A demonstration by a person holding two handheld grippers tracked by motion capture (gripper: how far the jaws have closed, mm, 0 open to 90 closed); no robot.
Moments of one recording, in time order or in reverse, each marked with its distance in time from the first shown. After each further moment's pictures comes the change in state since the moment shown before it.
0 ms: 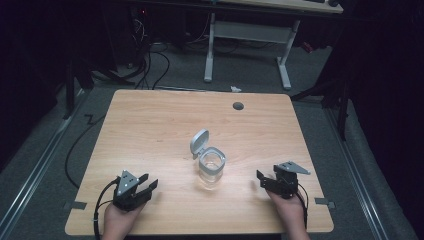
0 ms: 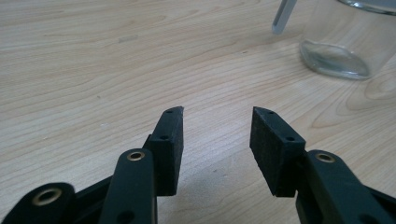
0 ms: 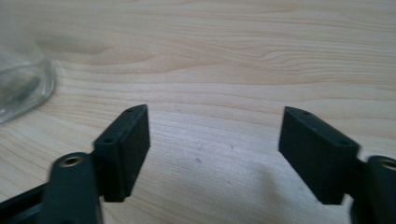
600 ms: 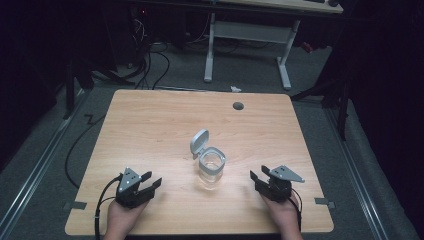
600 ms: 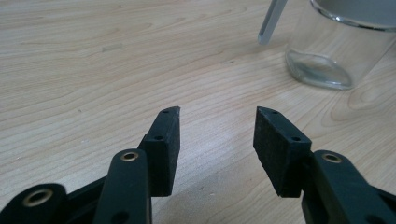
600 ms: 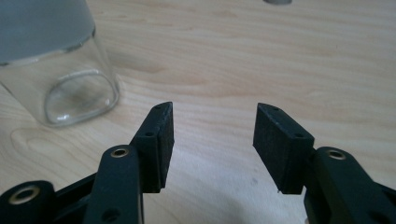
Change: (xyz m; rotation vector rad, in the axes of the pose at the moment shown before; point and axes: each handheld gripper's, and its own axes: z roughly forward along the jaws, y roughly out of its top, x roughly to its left) left arm -0.004 0.001 0.008 0.016 -0.037 -0.001; right arm 0.034 0.003 -0.009 -0.102 0.064 -0.123
